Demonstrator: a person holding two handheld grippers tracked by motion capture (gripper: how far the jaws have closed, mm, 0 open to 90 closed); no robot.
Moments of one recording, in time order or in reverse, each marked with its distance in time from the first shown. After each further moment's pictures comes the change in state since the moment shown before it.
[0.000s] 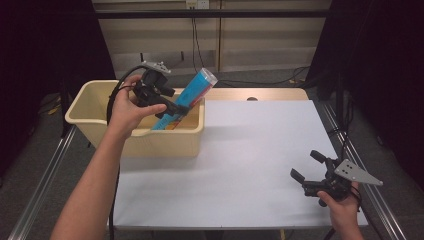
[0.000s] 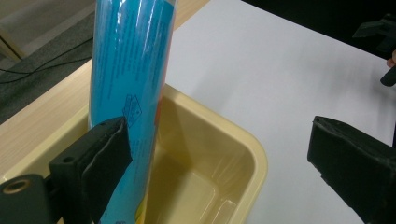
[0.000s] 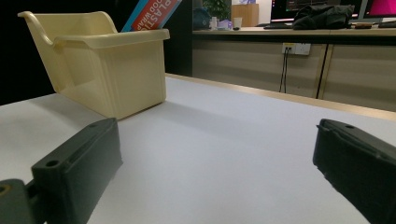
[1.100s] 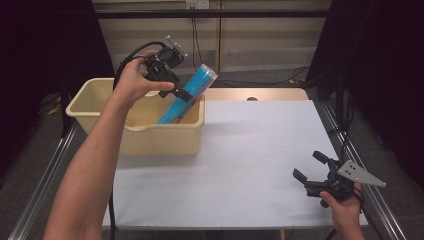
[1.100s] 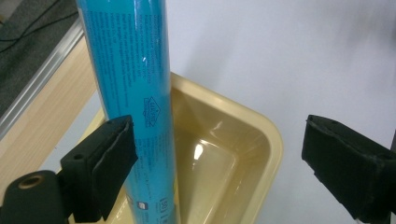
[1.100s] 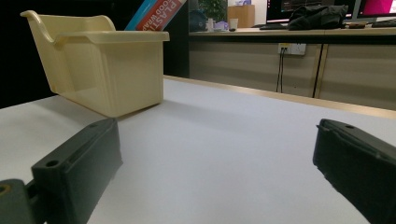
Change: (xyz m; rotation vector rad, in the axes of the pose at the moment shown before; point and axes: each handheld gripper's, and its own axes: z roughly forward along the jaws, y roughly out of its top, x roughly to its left) left arm 0.023 0.063 0.010 0.279 -0.038 0.112; right arm -0.002 -0.001 -0.005 -0.008 -0.013 0.015
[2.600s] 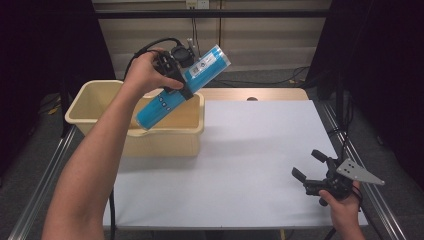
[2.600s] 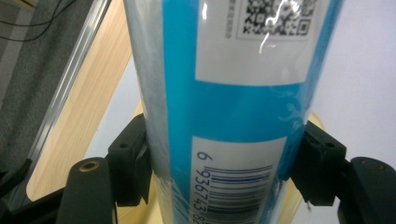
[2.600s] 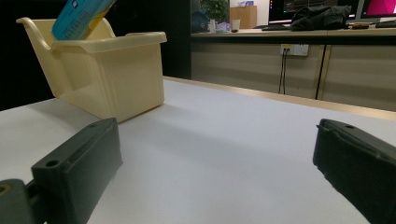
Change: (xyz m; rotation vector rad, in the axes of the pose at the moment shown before) left arm -0.006 0.031 0.014 0.234 0.124 0.122; right arm -0.001 0.001 0.004 -0.006 0.010 0.001
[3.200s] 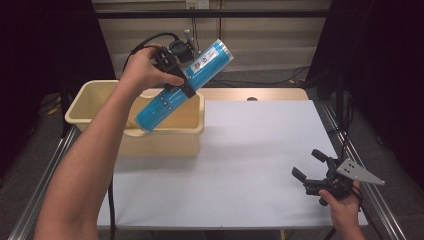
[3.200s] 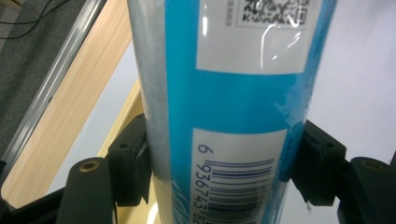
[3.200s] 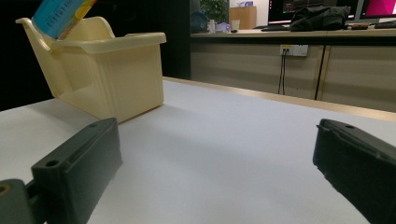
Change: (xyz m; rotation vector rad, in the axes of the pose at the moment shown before) left arm -0.009 0.003 -0.020 -0.055 -0.042 -0.080; right arm 0.000 0.001 0.000 0.000 -0.001 0.002
